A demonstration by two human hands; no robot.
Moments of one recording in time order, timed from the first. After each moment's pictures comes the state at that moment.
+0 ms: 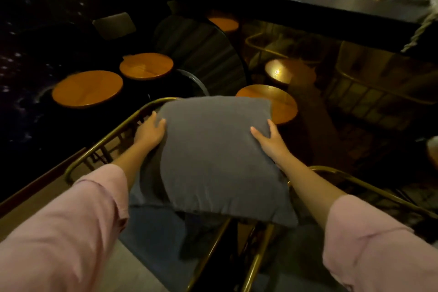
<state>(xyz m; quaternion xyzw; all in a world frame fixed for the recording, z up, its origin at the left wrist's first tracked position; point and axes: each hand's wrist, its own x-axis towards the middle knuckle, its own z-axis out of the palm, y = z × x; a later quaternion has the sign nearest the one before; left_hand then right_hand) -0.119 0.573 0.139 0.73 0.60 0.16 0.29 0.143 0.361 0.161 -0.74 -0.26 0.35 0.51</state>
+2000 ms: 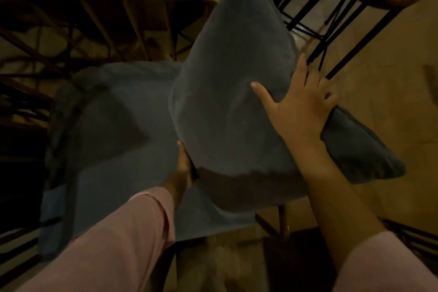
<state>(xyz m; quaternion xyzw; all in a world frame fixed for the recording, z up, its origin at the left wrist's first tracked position) 0.267 -0.148 -0.229 0.31 0.54 -0.19 0.76 0.406 -0.299 -0.041 -1.00 -0.03 -0.04 0.05</state>
